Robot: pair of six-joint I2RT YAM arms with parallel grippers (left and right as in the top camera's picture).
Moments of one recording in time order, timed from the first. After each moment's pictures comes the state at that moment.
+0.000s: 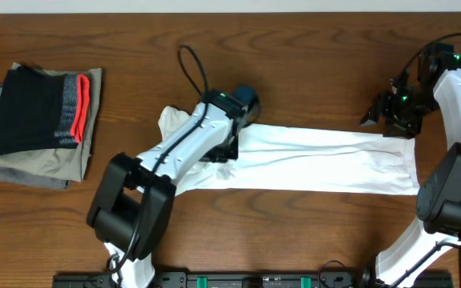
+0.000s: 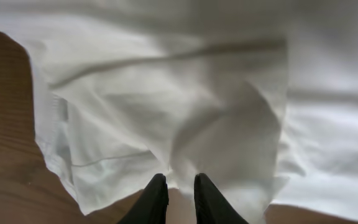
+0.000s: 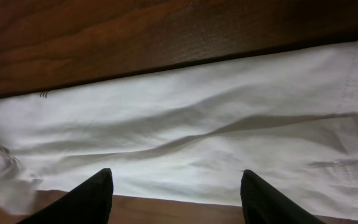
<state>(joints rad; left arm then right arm) -0.58 1.93 1.44 -1.17 -0.17 -0.59 -0.24 1.96 1.59 -1.27 -0.30 0.14</state>
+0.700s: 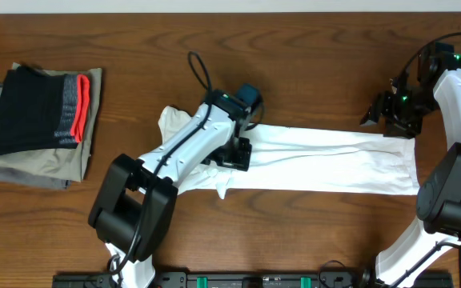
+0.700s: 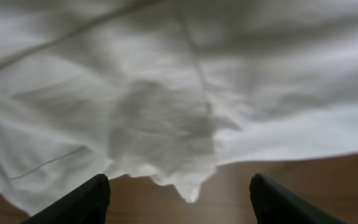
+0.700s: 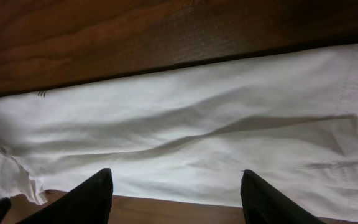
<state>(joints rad) -0.61 1.93 1.44 -1.16 0.04 -0.41 -0.24 1.96 1.59 -1.26 -0.29 0.13</state>
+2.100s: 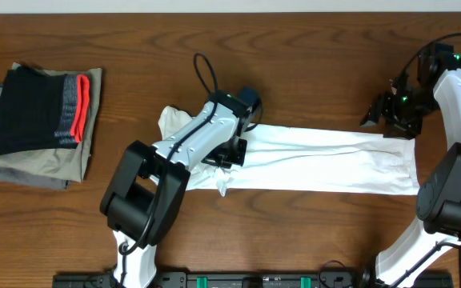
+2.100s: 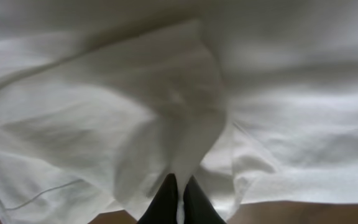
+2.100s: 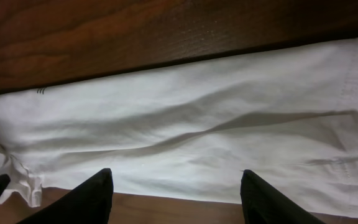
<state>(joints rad) -0.58 2.02 1.44 -1.13 -0.01 -0.42 -0.24 1.96 1.59 -1.28 -0.29 0.13</state>
